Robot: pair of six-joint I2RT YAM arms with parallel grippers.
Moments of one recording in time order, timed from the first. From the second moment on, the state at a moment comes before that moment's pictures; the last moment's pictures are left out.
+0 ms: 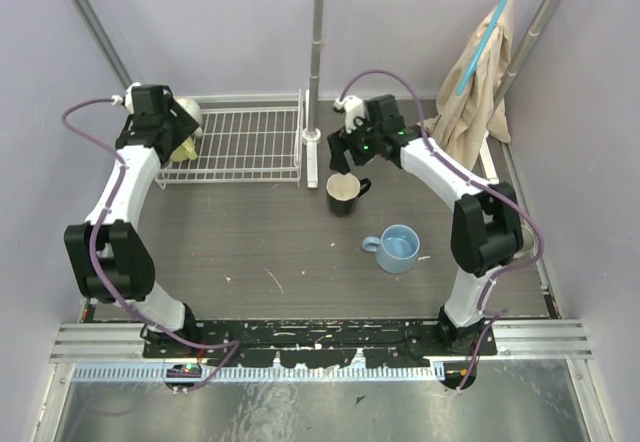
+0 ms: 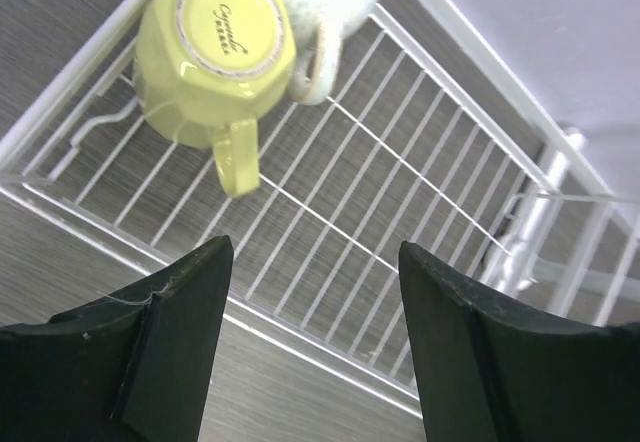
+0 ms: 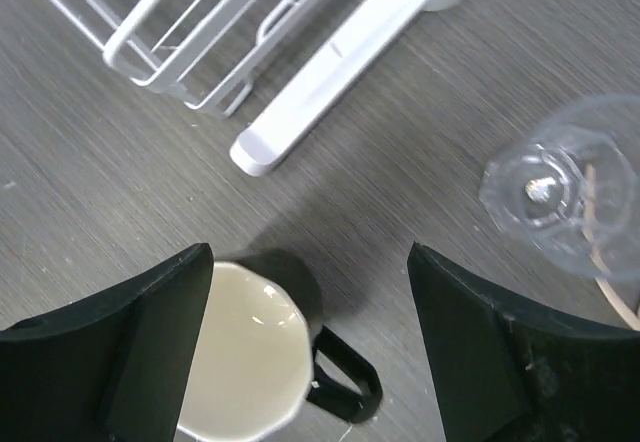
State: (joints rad) left arm 0.04 1.63 1.40 -0.42 -0.17 -0.66; right arm 0.38 1.78 1.45 -0.37 -0.37 -0.14
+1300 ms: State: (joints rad) left arm 0.04 1.43 1.25 -0.43 -0.06 -0.73; right arm 0.44 1.75 1.45 -0.50 -0.26 -0.34
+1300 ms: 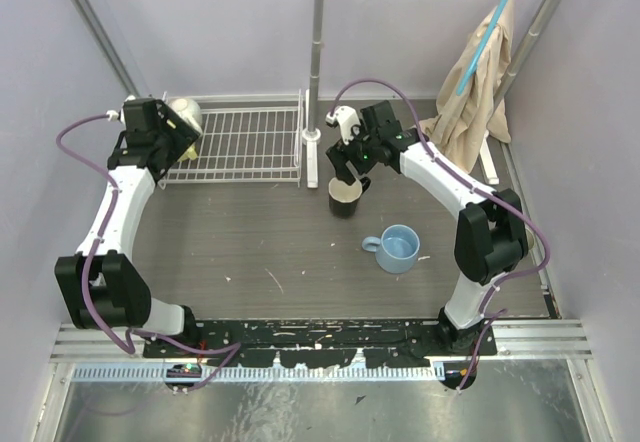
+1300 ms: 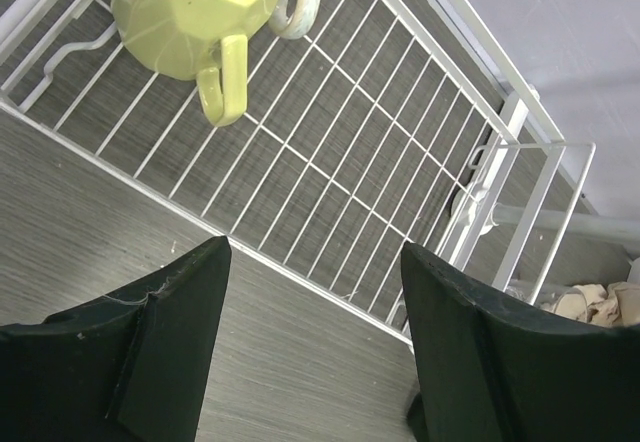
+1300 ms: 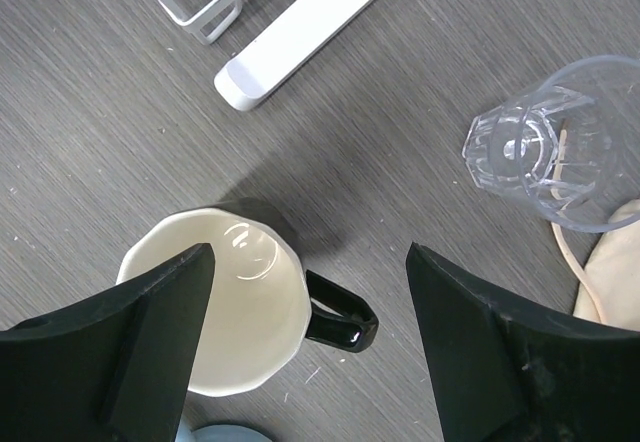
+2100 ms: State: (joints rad) left arm 0.06 1.41 1.21 -0.42 -0.04 -0.75; right arm 0.48 1.80 1.40 -0.50 -0.26 -0.35
